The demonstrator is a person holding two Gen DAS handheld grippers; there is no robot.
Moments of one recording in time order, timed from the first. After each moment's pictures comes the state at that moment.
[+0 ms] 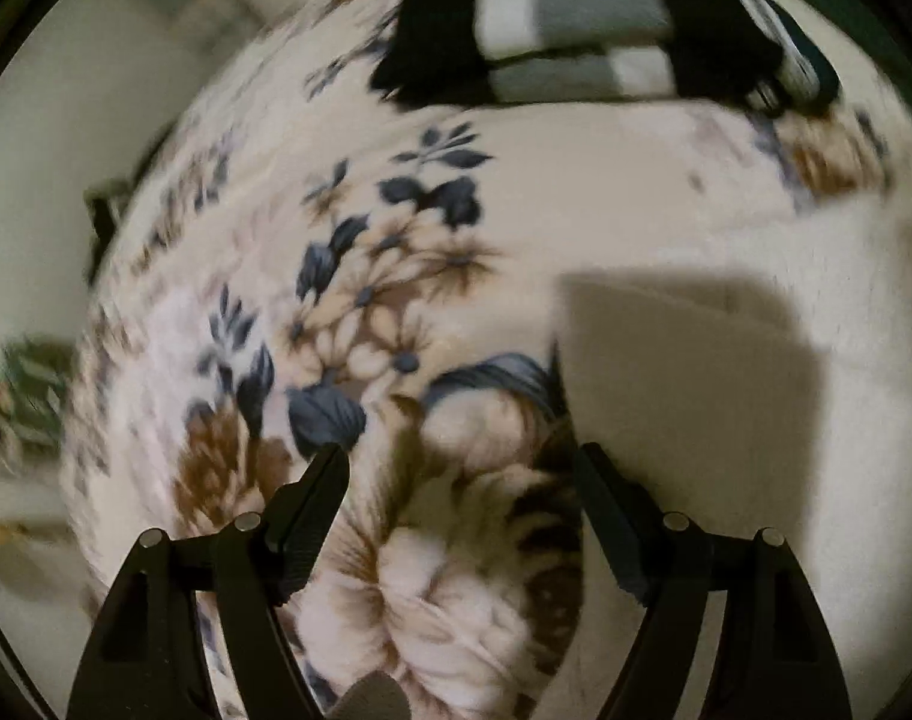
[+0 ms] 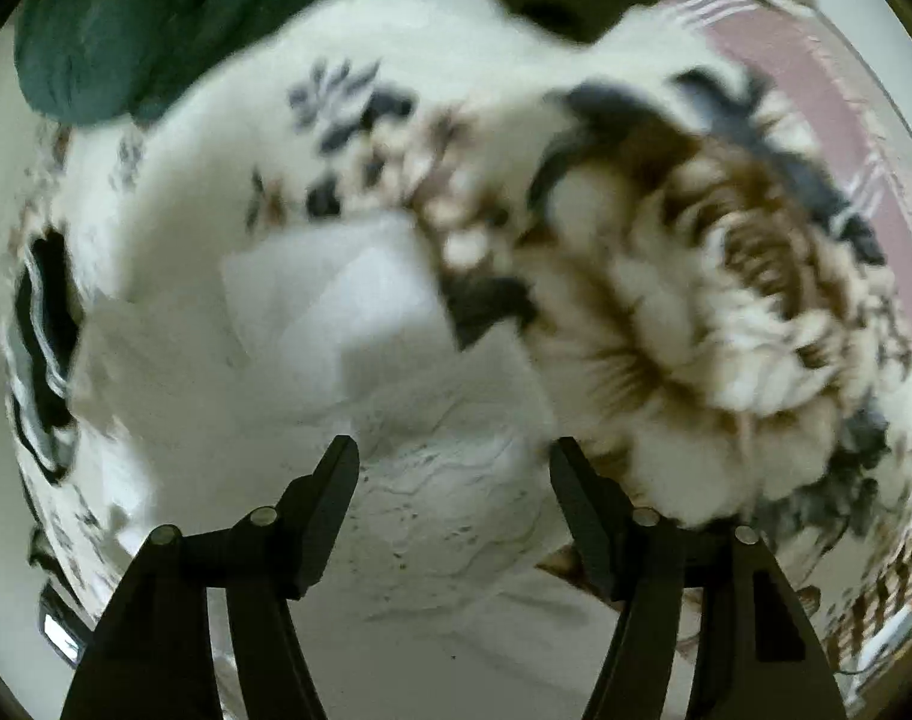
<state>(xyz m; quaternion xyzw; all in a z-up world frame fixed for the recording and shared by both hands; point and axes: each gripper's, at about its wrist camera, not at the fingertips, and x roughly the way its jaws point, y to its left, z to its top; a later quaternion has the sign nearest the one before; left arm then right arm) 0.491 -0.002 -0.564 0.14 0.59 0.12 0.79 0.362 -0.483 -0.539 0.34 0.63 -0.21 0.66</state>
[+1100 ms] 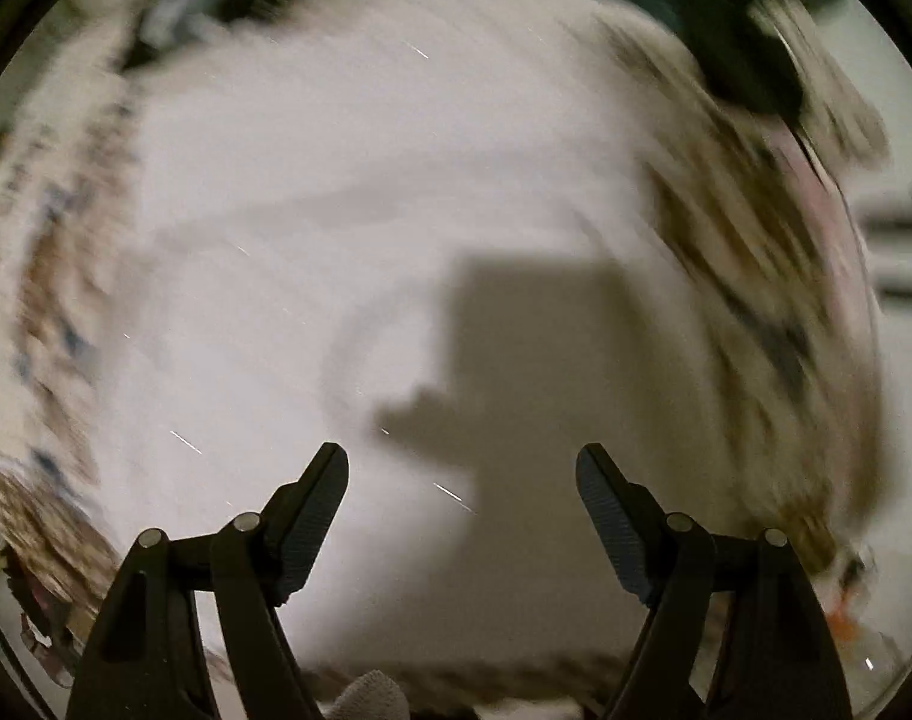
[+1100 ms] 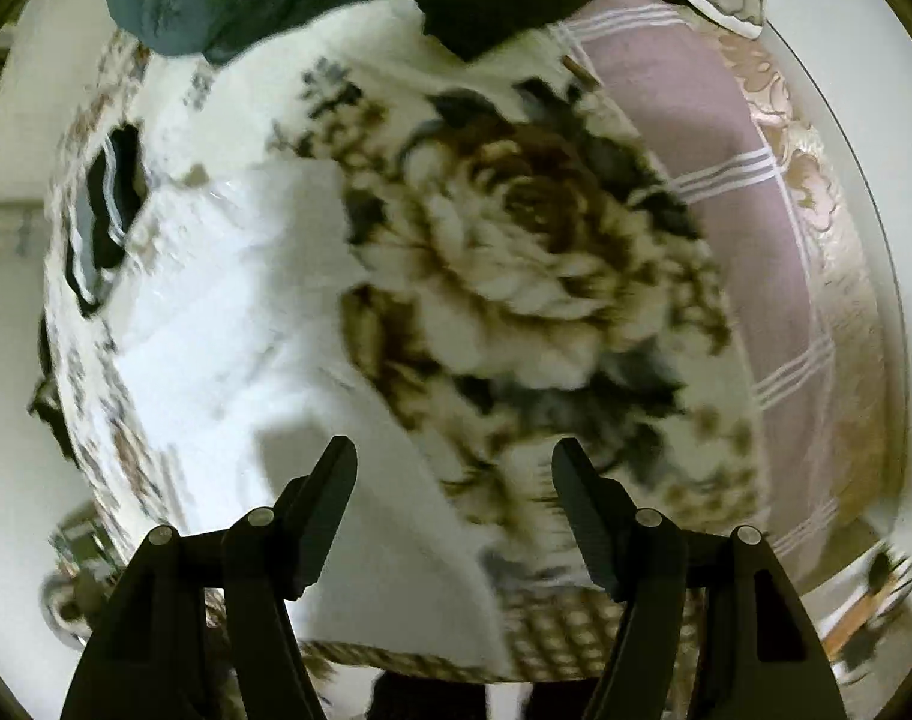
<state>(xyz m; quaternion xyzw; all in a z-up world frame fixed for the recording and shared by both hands) 0.222 -0.254 -0.486 0.05 0.69 -0.13 0.71 0.229 -0.584 -0.446 0.30 0.69 -0.09 0.65</state>
